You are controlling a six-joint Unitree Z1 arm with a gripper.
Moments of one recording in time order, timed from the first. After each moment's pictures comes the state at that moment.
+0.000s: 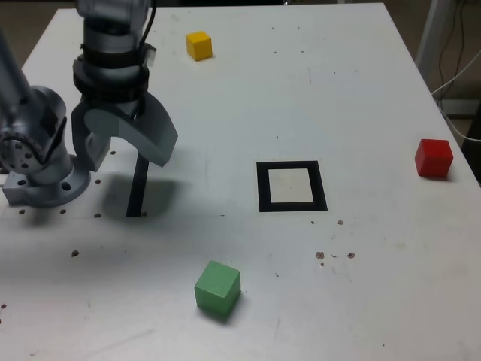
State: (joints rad) arm -0.03 1.46 -0.77 1.11 0.00 0.11
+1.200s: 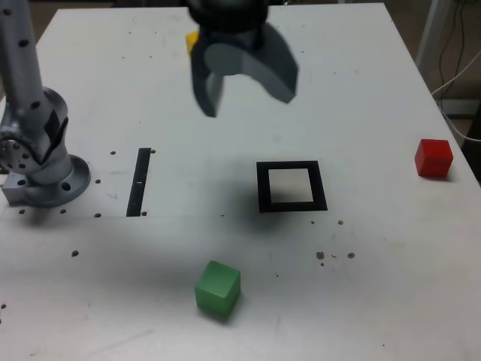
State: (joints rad) arm -0.09 1.77 -1.54 1.41 0.11 0.09
